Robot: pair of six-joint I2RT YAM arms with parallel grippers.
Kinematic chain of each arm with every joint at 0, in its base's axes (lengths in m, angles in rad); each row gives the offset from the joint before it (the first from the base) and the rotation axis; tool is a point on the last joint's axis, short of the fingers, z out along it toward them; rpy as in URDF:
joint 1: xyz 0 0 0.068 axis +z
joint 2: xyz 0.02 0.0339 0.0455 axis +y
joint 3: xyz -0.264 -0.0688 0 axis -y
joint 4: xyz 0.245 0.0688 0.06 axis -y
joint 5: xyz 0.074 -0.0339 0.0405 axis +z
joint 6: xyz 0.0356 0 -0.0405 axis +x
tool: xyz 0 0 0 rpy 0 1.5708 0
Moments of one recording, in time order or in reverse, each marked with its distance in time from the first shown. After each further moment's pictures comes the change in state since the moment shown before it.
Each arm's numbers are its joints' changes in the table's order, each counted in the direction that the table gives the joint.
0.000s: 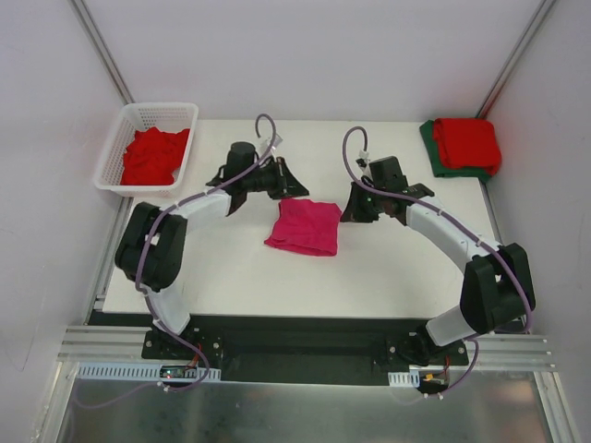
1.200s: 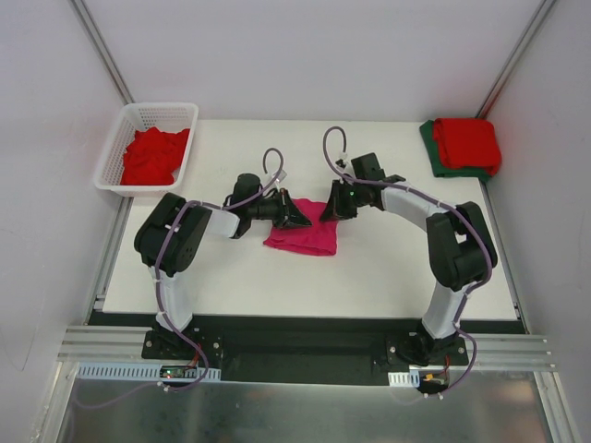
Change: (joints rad) left arm -0.050 0.207 -0.248 0.440 -0.161 -0.278; right arm -0.001 0.327 0.124 0.135 0.237 0.037
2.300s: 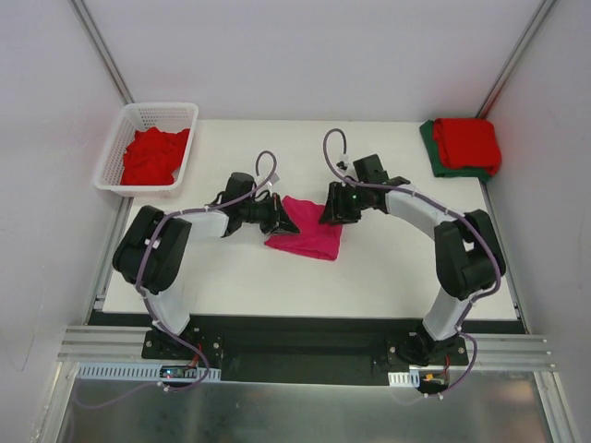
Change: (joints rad) left arm 0.023 -0.147 -0.046 -0.366 0.057 0.230; right arm 0.010 -0.032 -0.035 -0.042 -0.024 -0.056
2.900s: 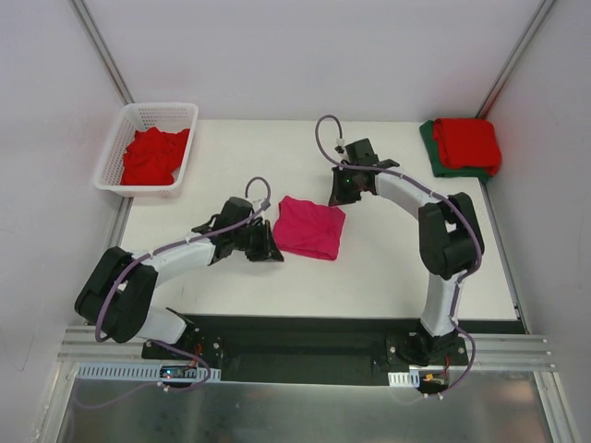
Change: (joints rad) left arm -0.089 -0.372 -0.156 -0.309 0.301 0.130; right arm -0.012 0.112 0.215 -0.068 -0.231 -0.076
